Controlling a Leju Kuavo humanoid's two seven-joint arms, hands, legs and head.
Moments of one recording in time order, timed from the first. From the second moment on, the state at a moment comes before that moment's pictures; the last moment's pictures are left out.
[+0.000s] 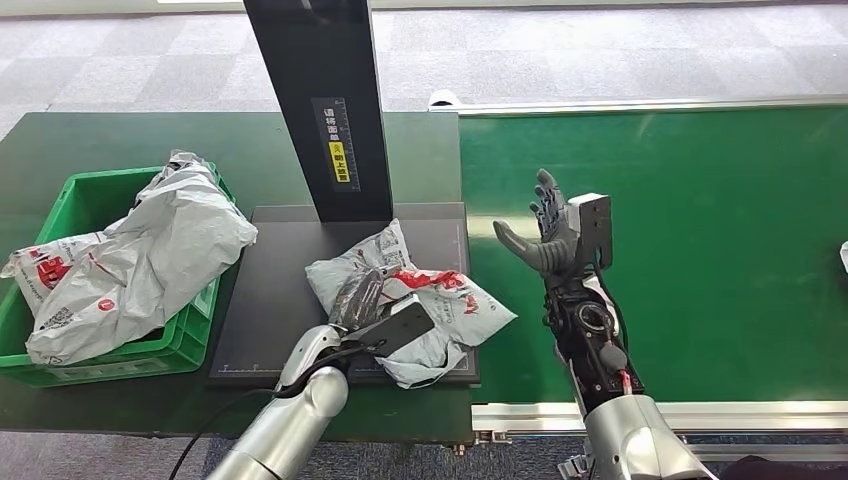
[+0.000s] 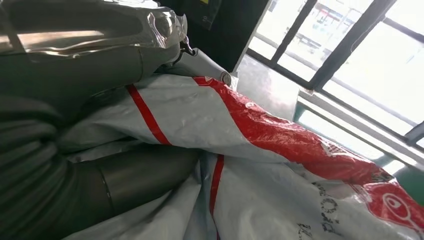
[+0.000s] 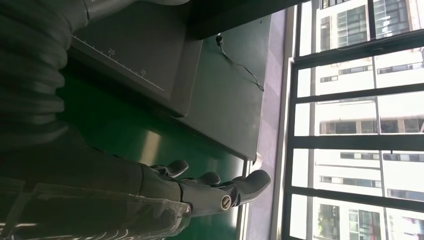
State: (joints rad) left arm -0.40 -0.24 -0.30 -0.88 -0.84 0.21 -0.27; right arm -0.65 0.10 0.17 -0.61 -0.04 -0.01 -0.37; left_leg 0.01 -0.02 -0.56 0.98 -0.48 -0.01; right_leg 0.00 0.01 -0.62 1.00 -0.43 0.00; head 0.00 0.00
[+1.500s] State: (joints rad) left arm -0.44 -0.19 0.24 -1.43 -1.10 0.68 -0.19; right arm -0.55 0.08 0.16 -0.64 -0.05 -0.04 -0.43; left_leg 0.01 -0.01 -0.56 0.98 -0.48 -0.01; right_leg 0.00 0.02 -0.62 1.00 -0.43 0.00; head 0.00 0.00
